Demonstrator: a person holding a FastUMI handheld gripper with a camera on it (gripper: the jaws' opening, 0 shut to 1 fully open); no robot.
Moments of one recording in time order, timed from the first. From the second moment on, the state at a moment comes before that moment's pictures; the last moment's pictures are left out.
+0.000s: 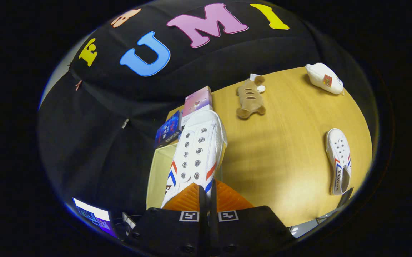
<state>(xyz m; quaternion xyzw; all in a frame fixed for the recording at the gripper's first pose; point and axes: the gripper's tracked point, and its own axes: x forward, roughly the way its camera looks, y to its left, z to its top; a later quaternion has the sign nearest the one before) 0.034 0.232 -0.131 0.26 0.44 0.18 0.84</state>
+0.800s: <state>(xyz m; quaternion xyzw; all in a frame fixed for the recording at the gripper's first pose) 0.018 0.391 -0.157 0.23 0.46 0.23 0.83</state>
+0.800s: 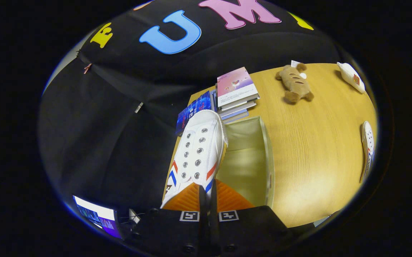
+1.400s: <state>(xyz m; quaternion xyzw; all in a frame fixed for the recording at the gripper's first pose) 0.009 0.418 -0.231 0.17 0.51 0.20 0.81</state>
